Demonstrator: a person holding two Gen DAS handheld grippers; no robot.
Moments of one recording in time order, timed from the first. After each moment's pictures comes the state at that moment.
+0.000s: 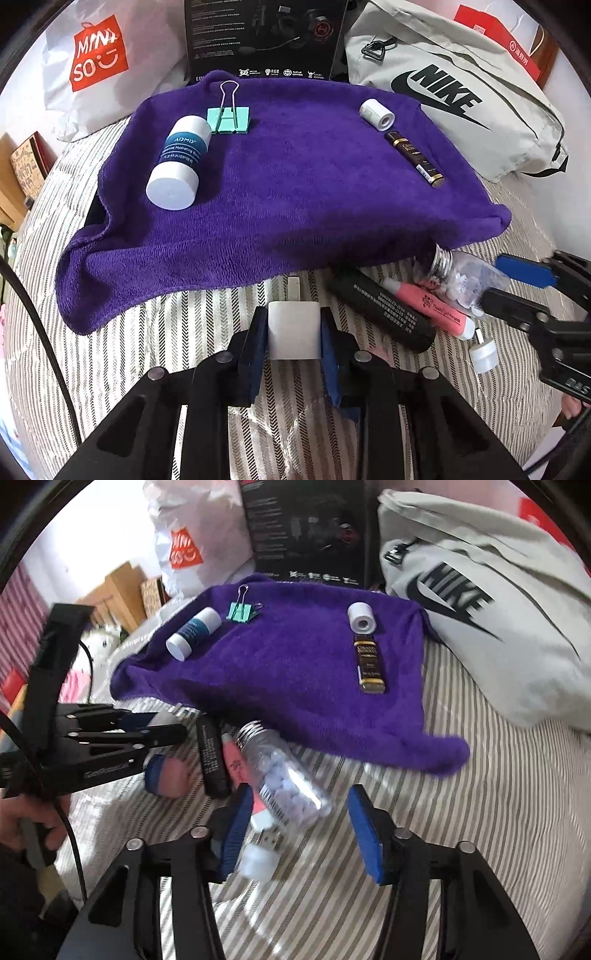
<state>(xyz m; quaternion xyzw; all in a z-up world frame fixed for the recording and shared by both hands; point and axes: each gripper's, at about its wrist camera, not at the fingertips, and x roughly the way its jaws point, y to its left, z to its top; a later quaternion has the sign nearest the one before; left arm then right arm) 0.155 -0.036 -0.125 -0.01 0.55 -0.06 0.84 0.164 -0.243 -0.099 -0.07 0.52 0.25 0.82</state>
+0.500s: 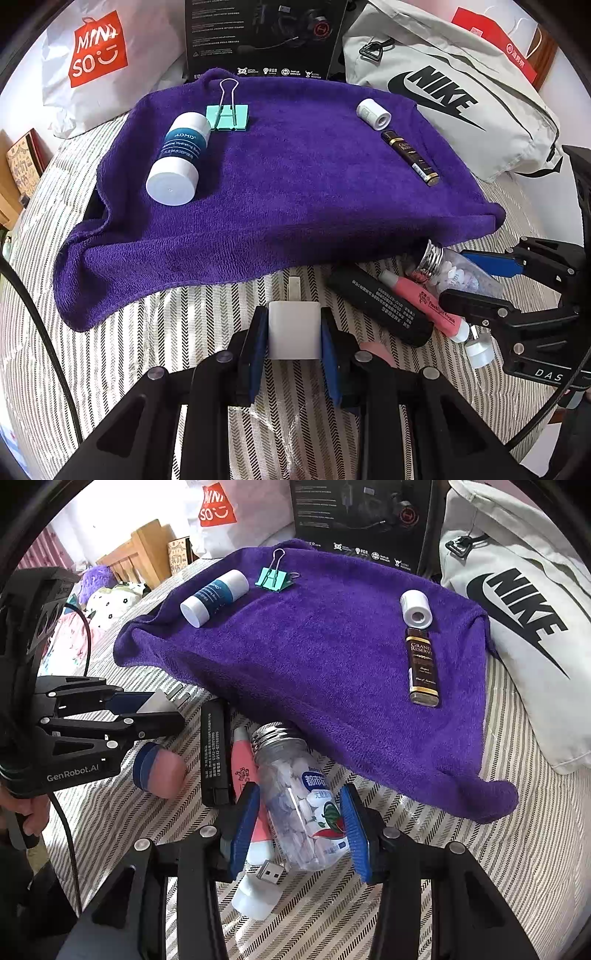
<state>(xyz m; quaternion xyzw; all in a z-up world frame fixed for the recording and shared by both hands) 0.151 -0.033 -0.126 -0.02 0.54 -0.07 0.84 0.180 -0.218 -0.119 -0.11 0.54 0.29 0.78</state>
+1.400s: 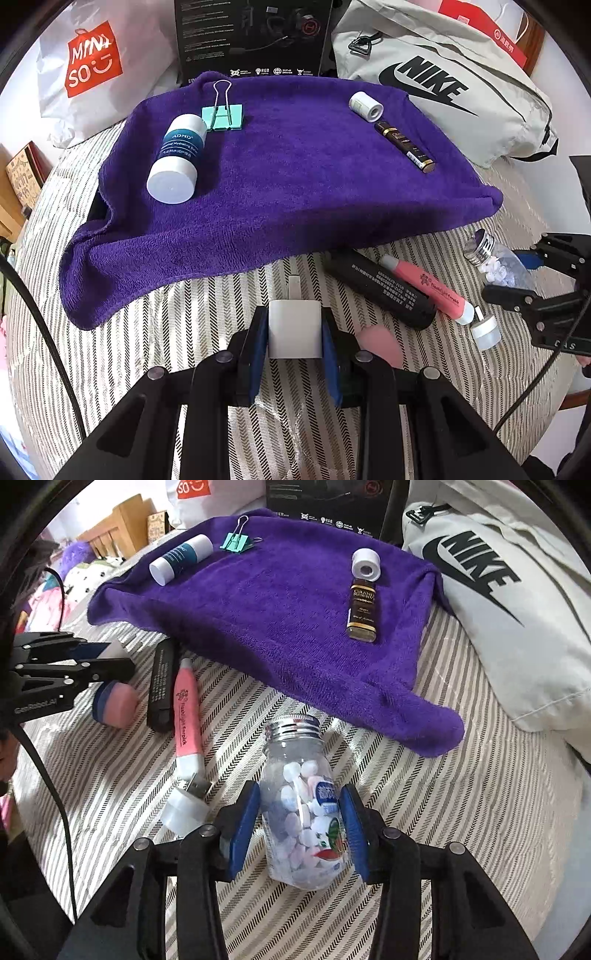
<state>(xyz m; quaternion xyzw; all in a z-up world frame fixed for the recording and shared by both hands) 0.148 -0.037 -0.124 0.01 0.54 -0.07 0.84 0.170 -0.265 -0.125 -0.15 0.57 0.25 0.77</state>
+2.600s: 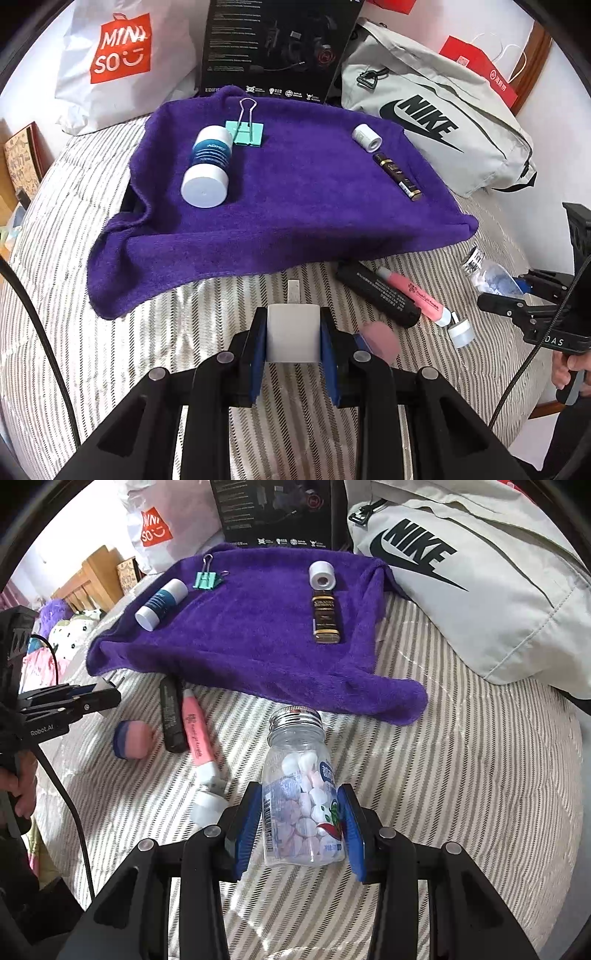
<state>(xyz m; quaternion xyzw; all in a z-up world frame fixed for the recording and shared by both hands) 0.130 0.000 -0.103 -0.05 0.52 -0.10 0.85 0.145 -0.286 -0.101 -0.05 0.57 0.20 0.79</state>
